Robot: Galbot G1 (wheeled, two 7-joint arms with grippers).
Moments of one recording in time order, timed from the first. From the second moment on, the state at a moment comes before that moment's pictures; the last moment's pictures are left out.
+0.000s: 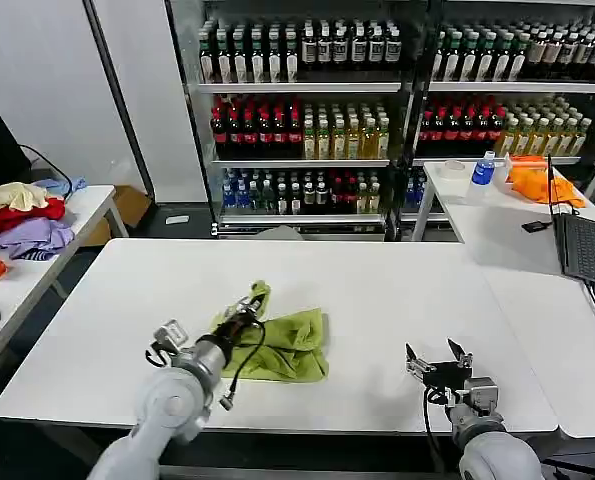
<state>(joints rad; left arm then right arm) 1.00 -1.17 -0.14 -1.95 -1.30 0.32 -0.47 -1.38 1.11 0.46 2.04 0.42 -0.47 0.24</state>
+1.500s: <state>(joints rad) 1.14 -1.08 -0.26 -1.88 -0.93 0.42 -0.31 -1.38 1.09 0.43 2.06 0.40 -0.46 0.22</state>
